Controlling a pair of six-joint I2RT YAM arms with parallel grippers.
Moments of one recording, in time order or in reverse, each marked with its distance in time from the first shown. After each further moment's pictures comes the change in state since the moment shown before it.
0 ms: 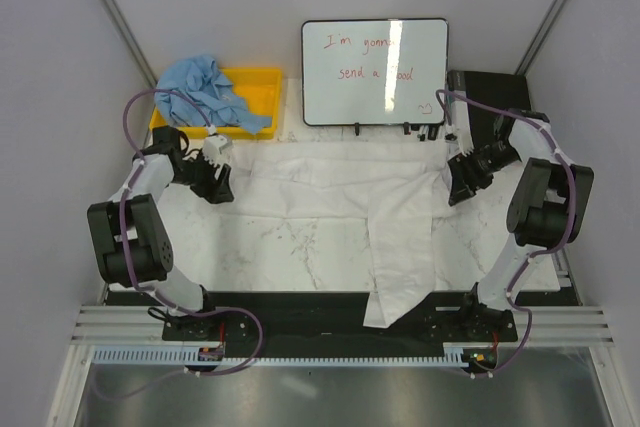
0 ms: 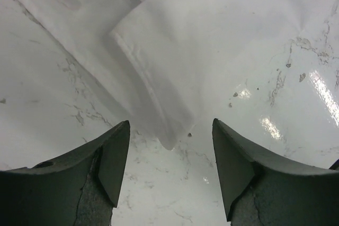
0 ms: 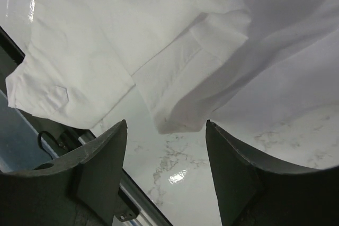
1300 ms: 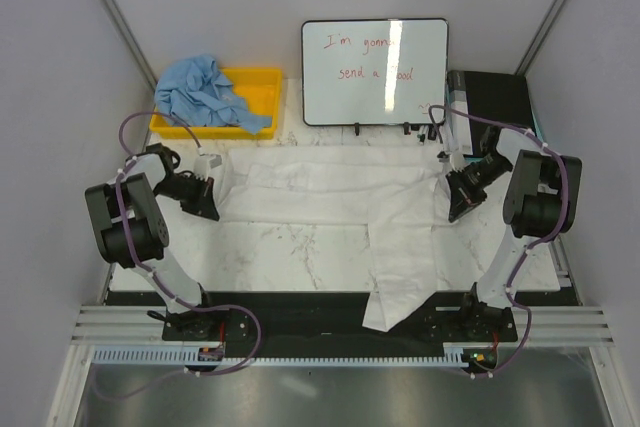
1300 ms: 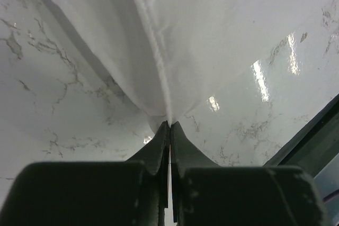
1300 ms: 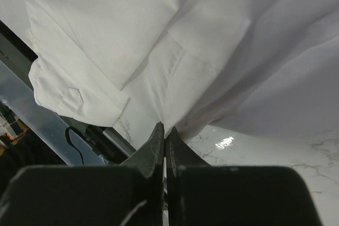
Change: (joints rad) left arm 0.121 0.168 0.010 -0.194 -0.024 -0.016; right arm 0.021 0.088 -0.102 0.013 0.068 0.191
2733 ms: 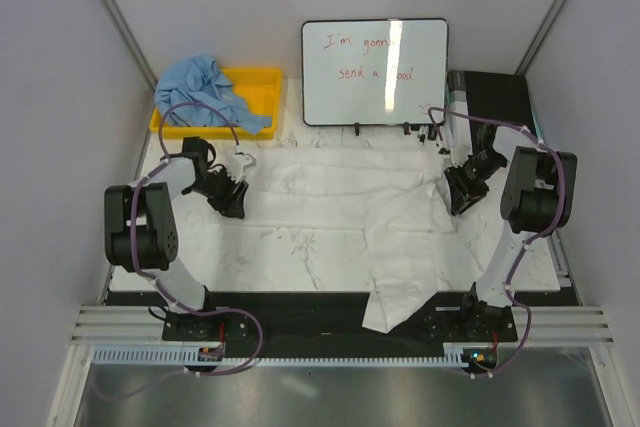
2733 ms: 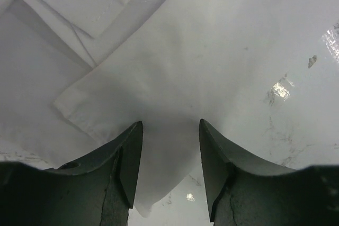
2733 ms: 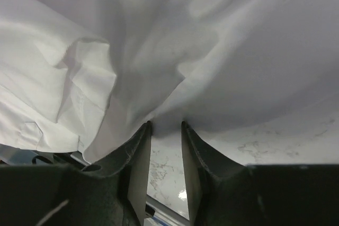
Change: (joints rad) left arm -0.253 -0.062 -0.077 0.226 -0.082 0.023; right arm 0.024 0.055 0.044 0.148 0.150 0.122
